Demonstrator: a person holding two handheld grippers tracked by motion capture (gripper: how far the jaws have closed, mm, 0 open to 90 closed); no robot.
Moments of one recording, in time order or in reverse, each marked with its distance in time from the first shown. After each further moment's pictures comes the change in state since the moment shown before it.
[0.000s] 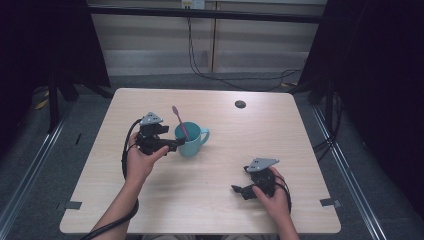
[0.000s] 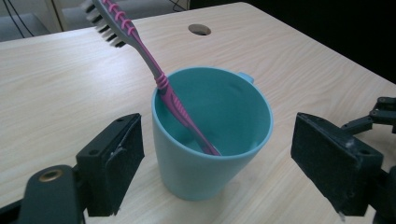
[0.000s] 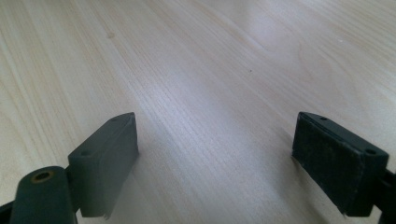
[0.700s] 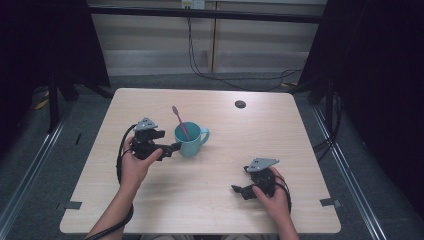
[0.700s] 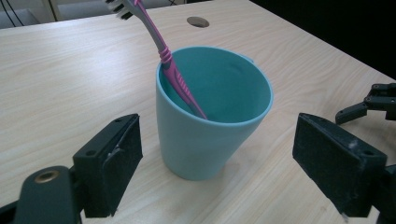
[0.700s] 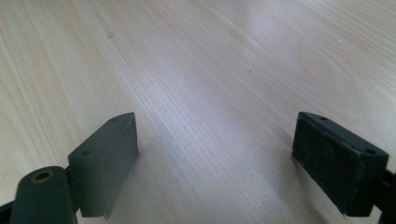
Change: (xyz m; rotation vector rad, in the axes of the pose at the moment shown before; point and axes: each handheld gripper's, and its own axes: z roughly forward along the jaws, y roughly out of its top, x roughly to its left) left arm 0.004 -0.017 -0.010 -0.004 -0.012 -0.005; right arm 0.000 0.000 0.000 0.000 0.000 0.000
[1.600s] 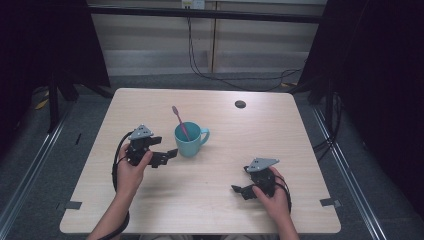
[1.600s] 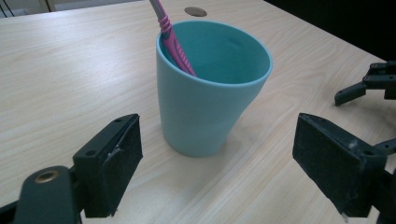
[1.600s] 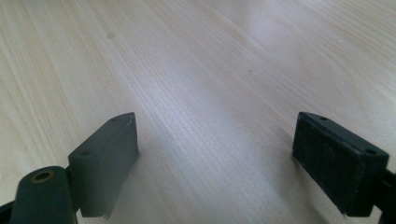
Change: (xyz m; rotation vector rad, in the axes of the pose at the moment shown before) left arm 0.002 -0.022 -0.008 0.002 -0.011 0.022; right arm 0.000 0.000 0.000 0.000 0.001 0.000
